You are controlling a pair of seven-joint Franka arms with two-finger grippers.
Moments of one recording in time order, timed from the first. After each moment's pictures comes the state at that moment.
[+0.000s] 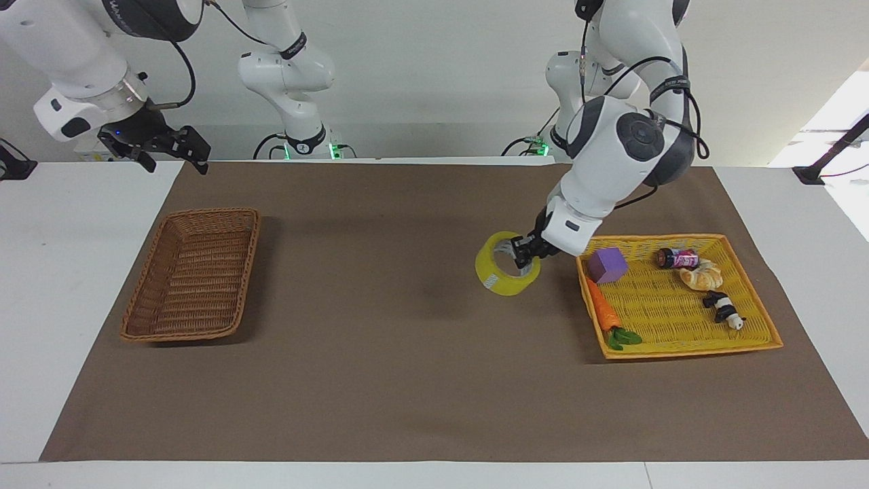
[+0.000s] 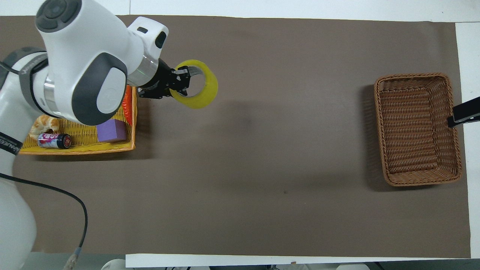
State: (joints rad) left arm -0.43 0.29 -0.09 -1.54 -0.24 1.89 -0.63; right arm 0.02 -0.01 -0.16 -1.55 -0.02 1.37 -0.07
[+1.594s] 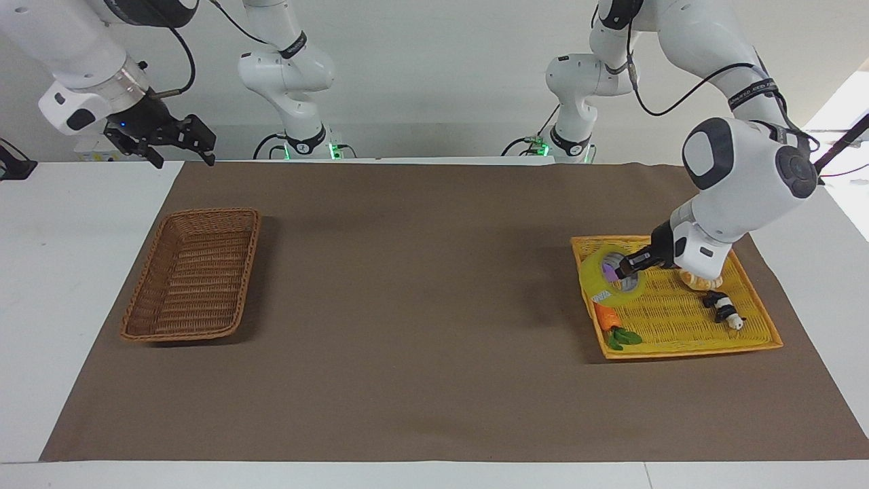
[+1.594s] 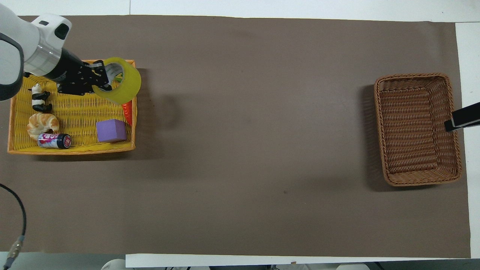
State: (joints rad) left arm -0.21 0.29 -0.02 -1.58 -0.24 1.75 -0.41; right arm 0.02 -0.03 -0.16 -1.56 0.05 1.35 -0.13
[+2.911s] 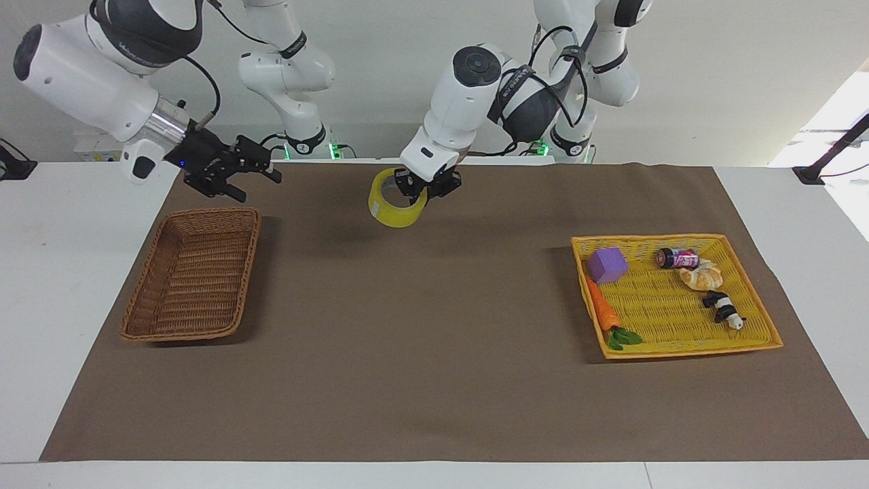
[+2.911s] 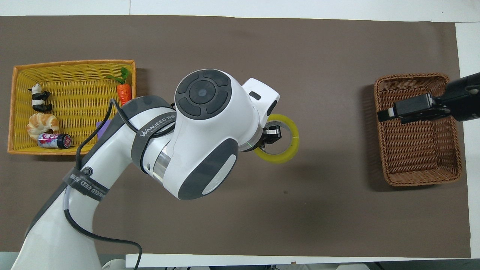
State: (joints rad) left arm -0.79 0.26 -0.01 -1.54 -0.28 1.88 -0.78; right arm 0.03 -0.02 -0.16 -1.81 0.63 1.56 -0.22
